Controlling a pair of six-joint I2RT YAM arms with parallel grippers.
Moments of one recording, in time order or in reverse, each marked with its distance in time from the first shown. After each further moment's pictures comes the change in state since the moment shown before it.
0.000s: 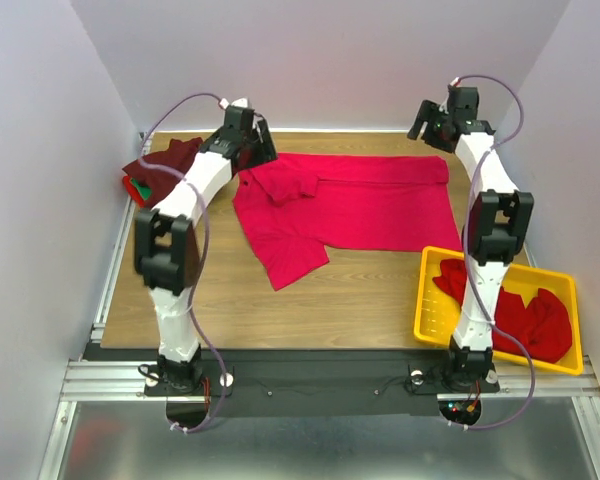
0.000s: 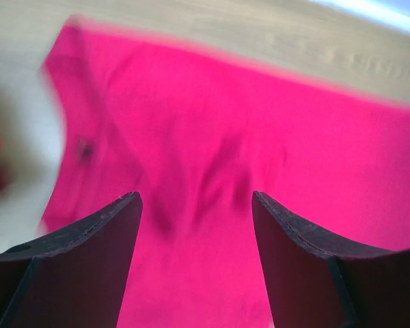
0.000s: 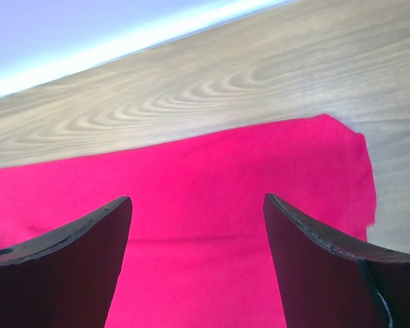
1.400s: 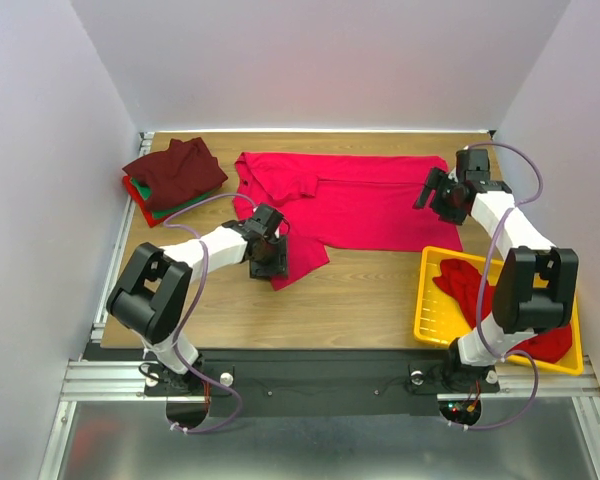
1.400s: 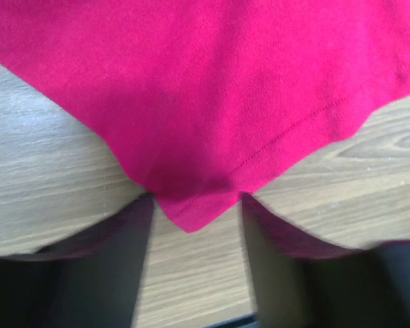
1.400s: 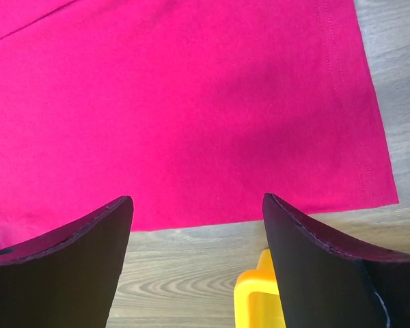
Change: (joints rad) left arm -0.293 -0.454 -0.929 -0.025 0.103 -0.084; right arm 0.000 -0.693 -0.947 0.005 -0.002 0.087
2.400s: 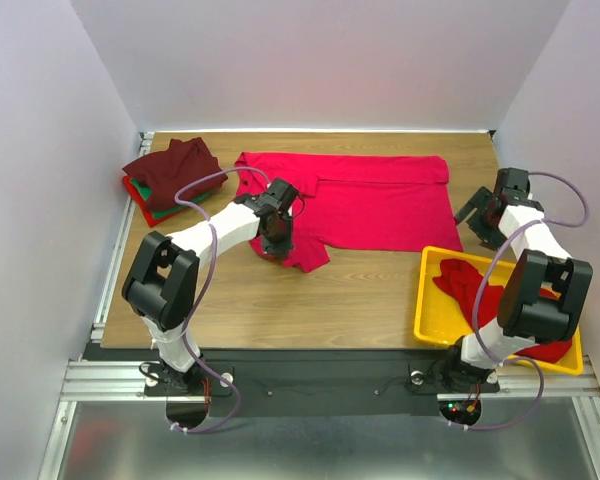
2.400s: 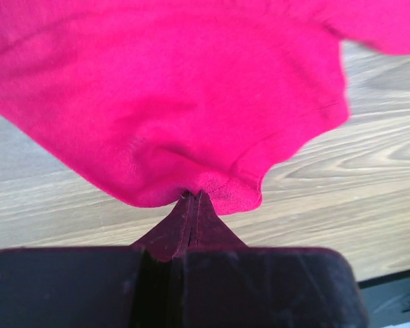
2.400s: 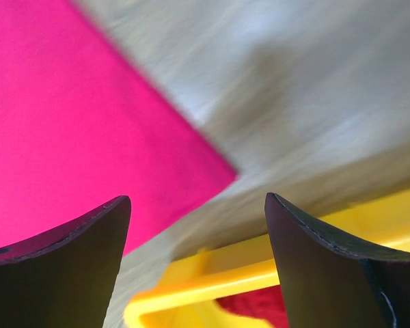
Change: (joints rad) left arm -0.030 0.109 0.296 -0.192 -0.061 0.051; right arm -0.229 -0.050 -0.129 -0.008 0.143 0.090
